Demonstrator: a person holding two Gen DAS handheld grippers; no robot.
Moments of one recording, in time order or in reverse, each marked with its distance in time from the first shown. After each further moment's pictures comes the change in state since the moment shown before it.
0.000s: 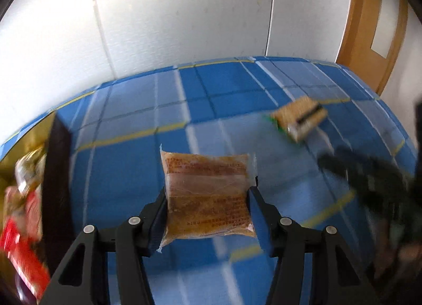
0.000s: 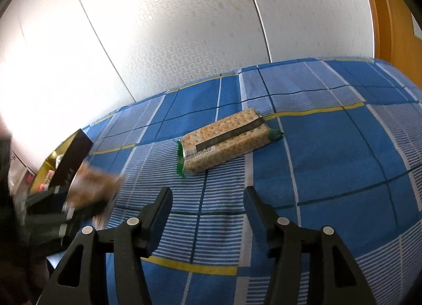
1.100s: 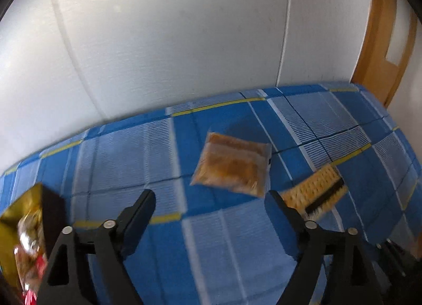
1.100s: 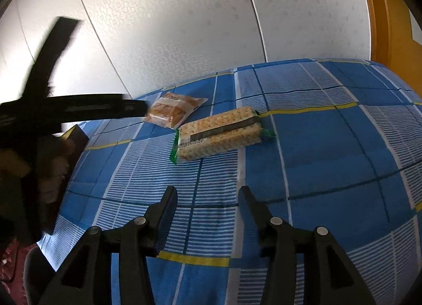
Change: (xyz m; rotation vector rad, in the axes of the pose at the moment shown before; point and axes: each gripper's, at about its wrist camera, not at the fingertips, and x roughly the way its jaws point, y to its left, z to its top) left arm 0.057 -0.017 0.119 0.032 0.013 0.035; right arm -0.004 0.000 -0.005 -0.038 -0.005 -0.034
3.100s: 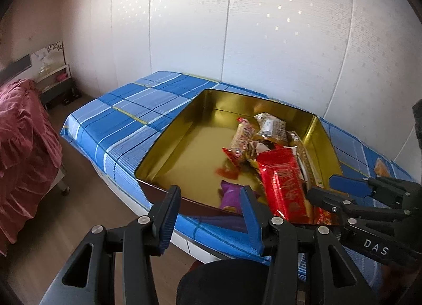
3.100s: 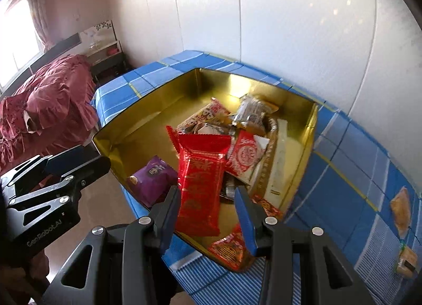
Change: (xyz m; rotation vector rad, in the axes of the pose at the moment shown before) left arm -0.218 0.216 -0.283 -0.683 -0.195 0.454; right arm 0.029 0.344 -0.034 -0.726 0.201 0.367
